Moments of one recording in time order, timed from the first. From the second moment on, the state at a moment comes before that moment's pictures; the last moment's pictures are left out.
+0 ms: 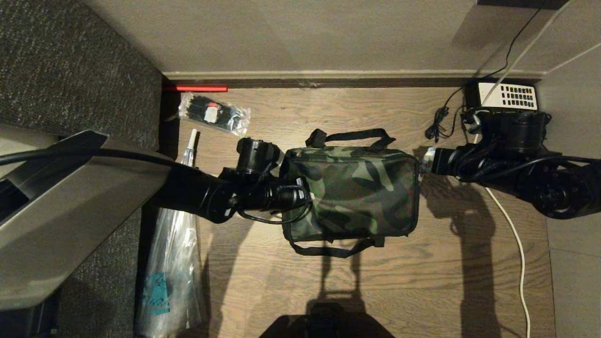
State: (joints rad) left arm -0.50 2.17 -1.37 -0.29 -0.30 -0.59; right arm 0.14 1.86 -1.02 -0.60 0.00 0.13
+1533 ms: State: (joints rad) left arm -0.53 2.17 -1.37 -0.29 -0.30 -0.60; right arm 0.12 1.82 -1.26 -0.18 0.10 0.23
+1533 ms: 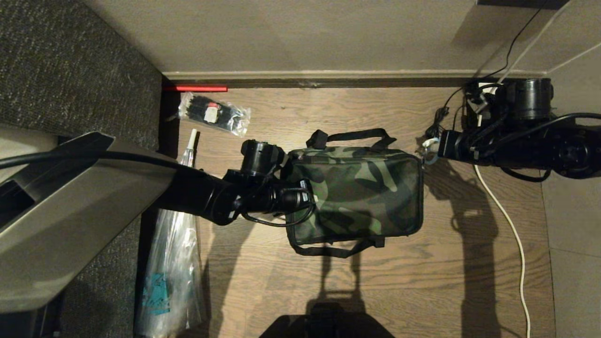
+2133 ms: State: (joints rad) left arm -0.54 2.17 -1.37 -0.28 -0.30 -0.60; right arm 0.08 1.81 -1.24 -0.19 0.19 0.19
